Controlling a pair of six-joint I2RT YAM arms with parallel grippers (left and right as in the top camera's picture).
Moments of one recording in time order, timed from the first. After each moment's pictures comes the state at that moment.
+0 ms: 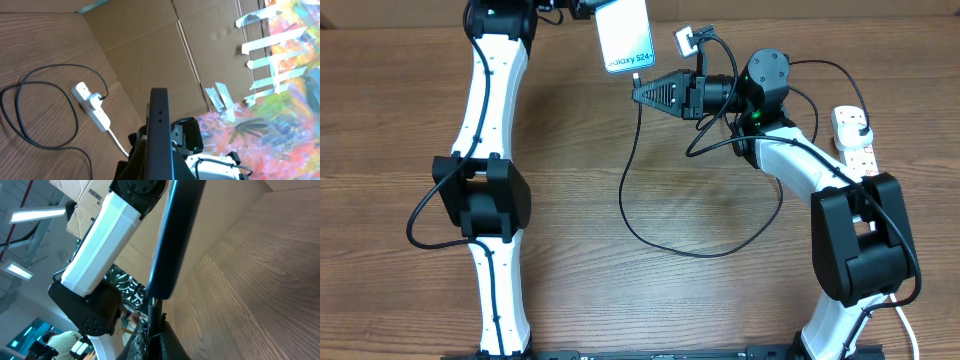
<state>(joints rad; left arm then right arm) -0.08 2.42 2.46 -0.09 1.49 -1.10 0.28 1.96 1.26 0.92 -1.27 1.06</state>
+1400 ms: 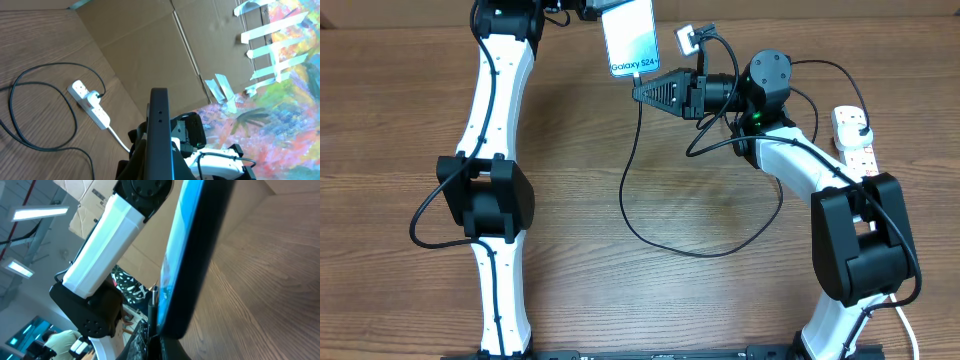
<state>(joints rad) -0.10 2.42 2.46 -0.09 1.51 -1.06 0.28 1.96 1.26 0.96 -1.27 1.09</state>
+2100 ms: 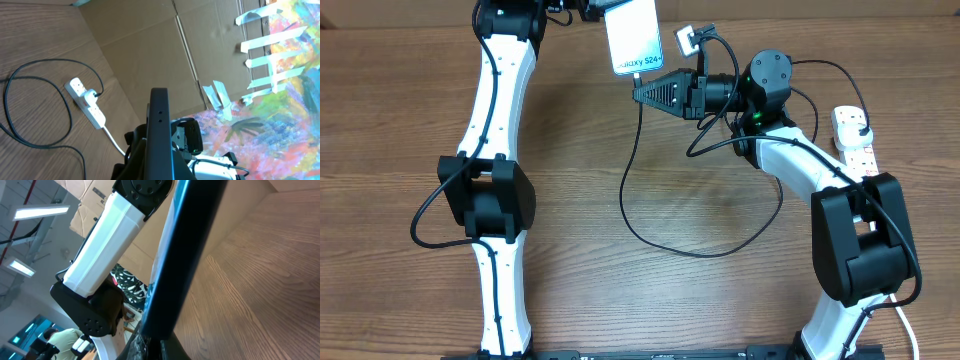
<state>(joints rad) -0.11 2.42 2.46 -0.09 1.48 -1.13 0.27 1.96 1.26 0.96 -1.28 1.09</state>
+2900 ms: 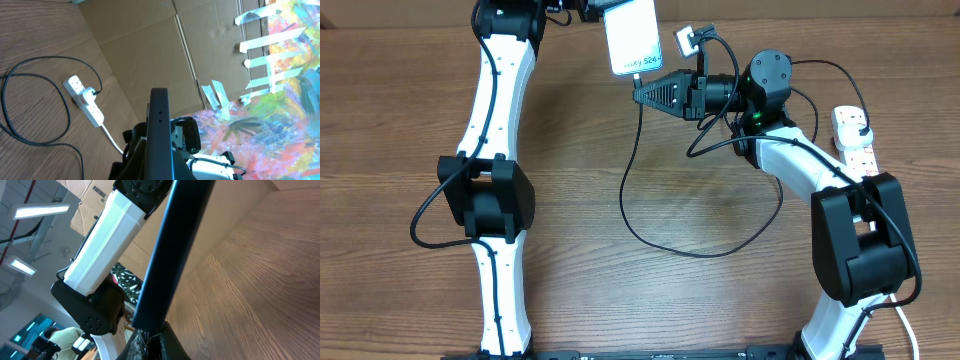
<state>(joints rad) -0.10 2.42 2.46 -0.09 1.49 -1.14 0.27 1.96 1.26 0.96 -1.29 1.09</state>
